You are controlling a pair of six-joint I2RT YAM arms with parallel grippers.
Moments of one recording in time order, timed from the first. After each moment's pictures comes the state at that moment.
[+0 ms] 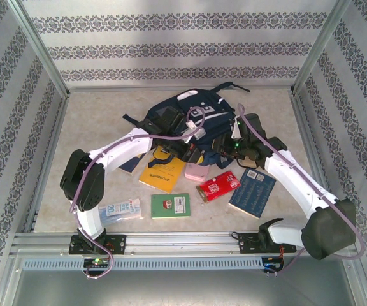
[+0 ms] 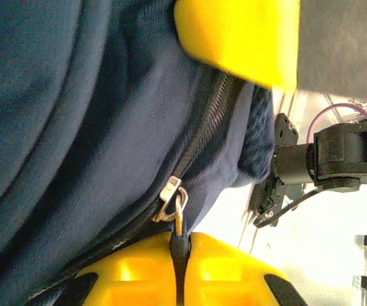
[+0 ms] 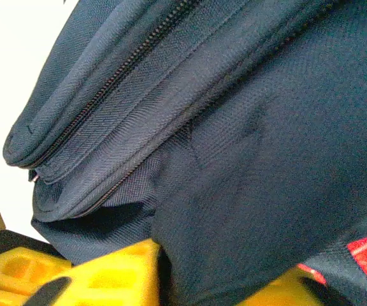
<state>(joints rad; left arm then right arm) -0.63 1.81 1.45 -0.65 0.77 -0.09 0.37 1.24 1.00 -0.61 -0.30 0.61</state>
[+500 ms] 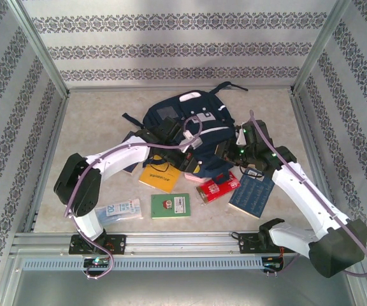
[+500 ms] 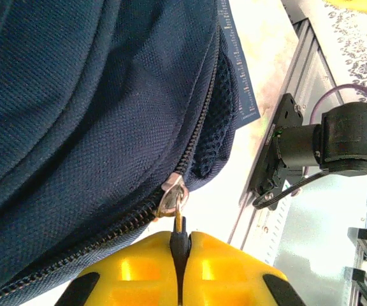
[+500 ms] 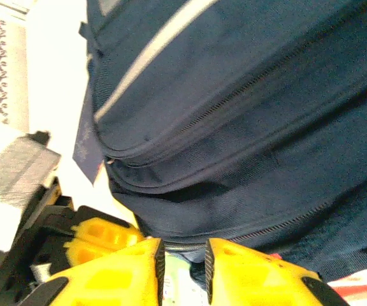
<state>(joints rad) -0.66 1.74 1.30 -0.59 0.75 -0.16 0.38 1.10 0.93 -0.66 -0.34 0.78</state>
